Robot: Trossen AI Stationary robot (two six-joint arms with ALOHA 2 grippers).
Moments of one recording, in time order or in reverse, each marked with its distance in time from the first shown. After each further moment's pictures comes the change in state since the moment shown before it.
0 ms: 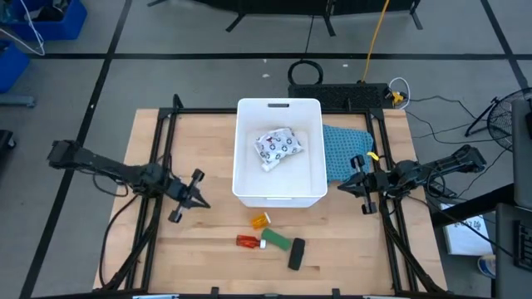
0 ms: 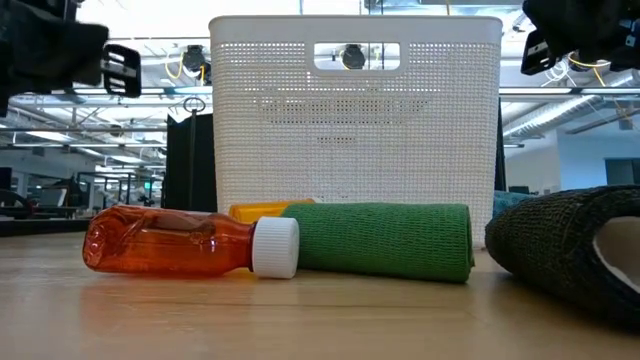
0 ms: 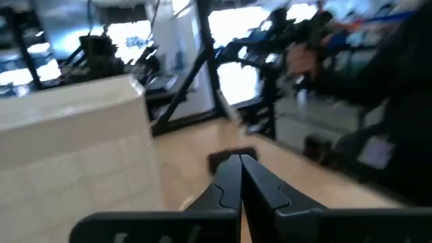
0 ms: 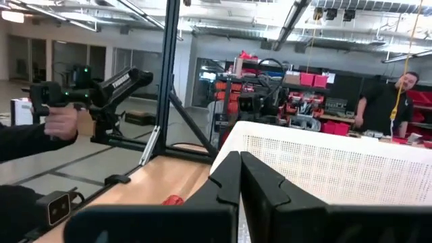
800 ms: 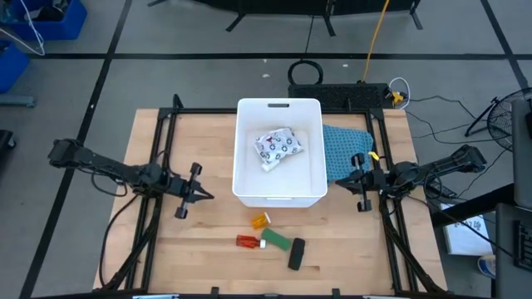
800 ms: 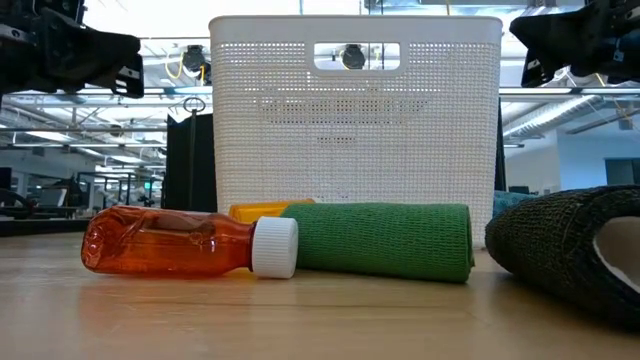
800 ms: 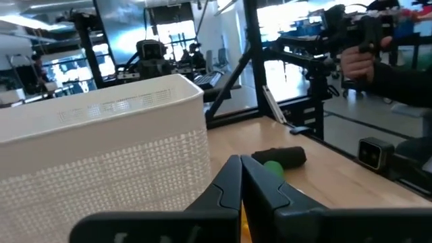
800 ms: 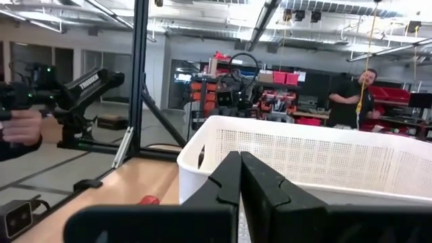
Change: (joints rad) left arm -0.012 -0.008 0.005 0.006 -0.184 0.014; right arm 0.000 0.010 -0.050 0.092 0.106 -0.005
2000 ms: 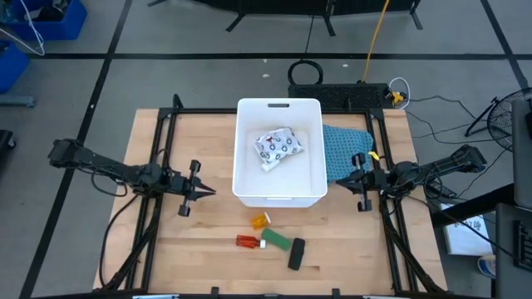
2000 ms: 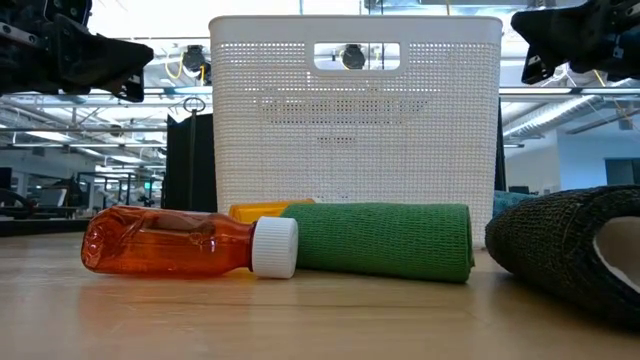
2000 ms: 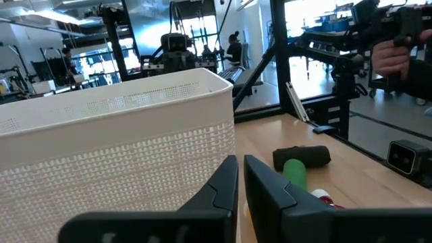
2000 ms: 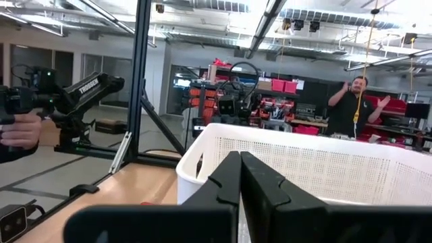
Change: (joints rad) left arm 0.000 0.001 0.000 -0.002 -0.088 -0.006; right arm 0.000 0.000 0.000 0.025 -0.003 -0.026
